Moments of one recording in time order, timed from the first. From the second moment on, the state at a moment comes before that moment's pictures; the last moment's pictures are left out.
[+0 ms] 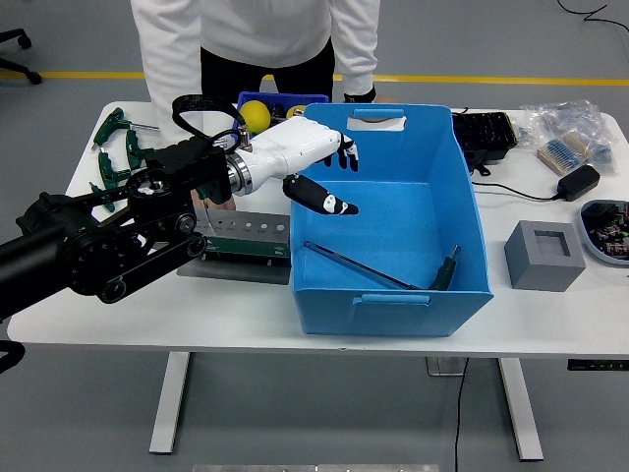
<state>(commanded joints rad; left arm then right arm) -0.99 0.30 -0.42 -1.11 1.80 0.04 0.01 0.17 -0.21 0.06 0.21 0.12 -0.15 -0.12</state>
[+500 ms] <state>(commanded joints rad) -0.99 0.44 -0.36 -1.04 1.81 -0.02 0.00 0.17 -0.21 0.05 0.21 0.14 -0.15 -0.11</state>
